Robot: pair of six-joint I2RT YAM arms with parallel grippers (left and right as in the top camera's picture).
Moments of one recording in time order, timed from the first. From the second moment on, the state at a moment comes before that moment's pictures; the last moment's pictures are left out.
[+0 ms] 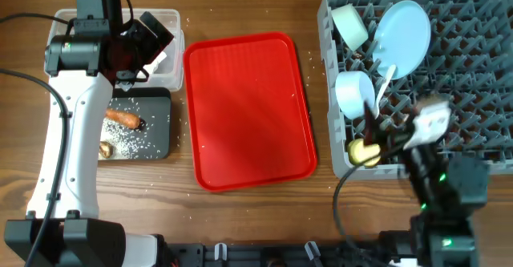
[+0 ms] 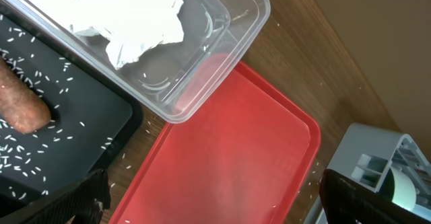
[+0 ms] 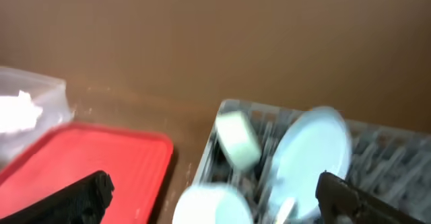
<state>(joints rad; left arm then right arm) 0.00 1.59 1.59 -1.01 0.09 -0.79 -0.02 0.46 0.49 -0.14 -0.25 -0.12</state>
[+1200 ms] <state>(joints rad) -0.15 1.53 1.33 -0.56 -0.10 -0.65 -0.02 0.02 0.01 0.01 -0.17 0.01</state>
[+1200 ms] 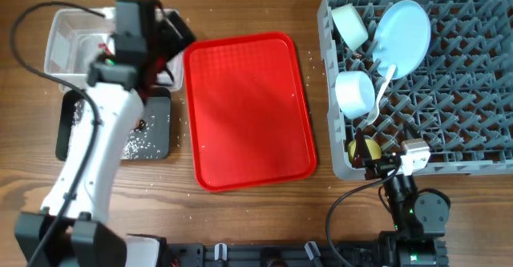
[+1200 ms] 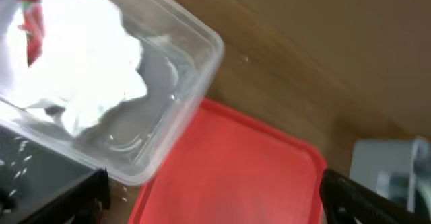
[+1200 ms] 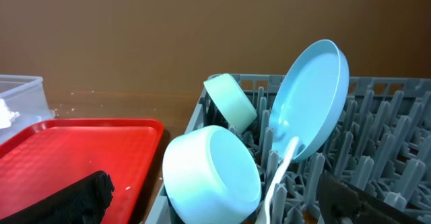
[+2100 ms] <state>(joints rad) 0.02 0.16 0.07 -0.06 -0.01 -0.44 -0.02 0.02 0.01 0.01 -0.16 0.01</state>
